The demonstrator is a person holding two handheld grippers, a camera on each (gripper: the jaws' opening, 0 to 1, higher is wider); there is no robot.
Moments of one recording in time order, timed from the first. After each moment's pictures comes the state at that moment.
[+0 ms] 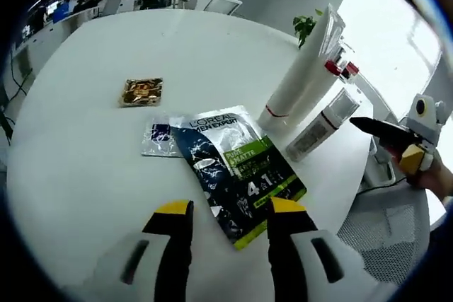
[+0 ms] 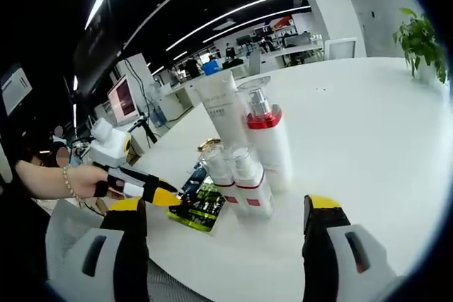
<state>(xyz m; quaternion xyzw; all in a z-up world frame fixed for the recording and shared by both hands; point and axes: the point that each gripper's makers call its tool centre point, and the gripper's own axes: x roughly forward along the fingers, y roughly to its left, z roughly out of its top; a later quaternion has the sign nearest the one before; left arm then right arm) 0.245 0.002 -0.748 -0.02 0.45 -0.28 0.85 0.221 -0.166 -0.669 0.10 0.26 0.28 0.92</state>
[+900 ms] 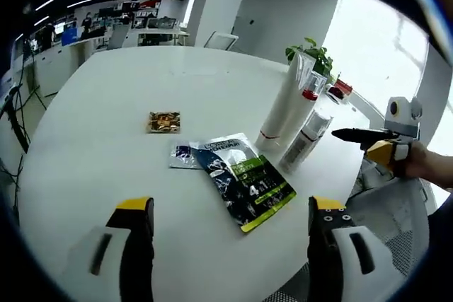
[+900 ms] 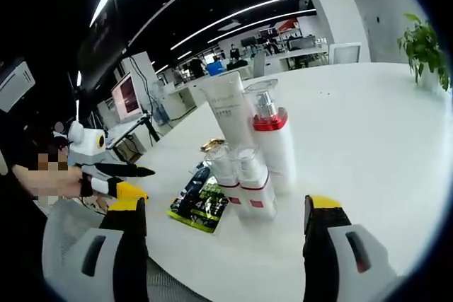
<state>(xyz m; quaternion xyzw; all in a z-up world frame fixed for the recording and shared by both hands) 0.225 0.038 -0.699 -0.05 0.34 -0.27 0.90 0.219 -0.161 -0.664 0.09 0.25 0.29 0.92</state>
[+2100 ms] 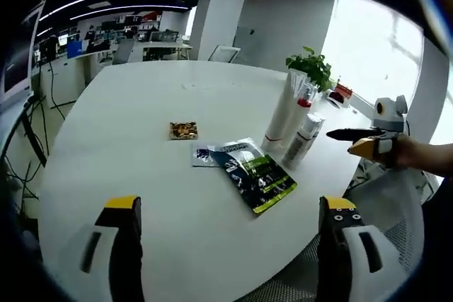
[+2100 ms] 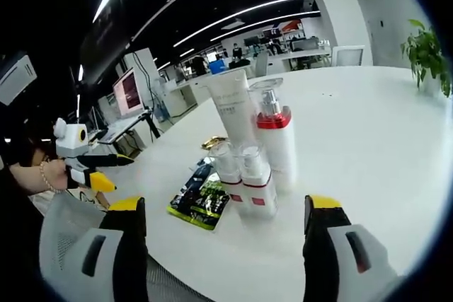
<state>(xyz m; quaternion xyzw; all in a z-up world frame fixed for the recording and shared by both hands) 0.205 0.074 -0.679 -0.02 0.32 -0.27 0.91 0.215 -0.160 -0.668 0.08 0.25 0.29 0.92</state>
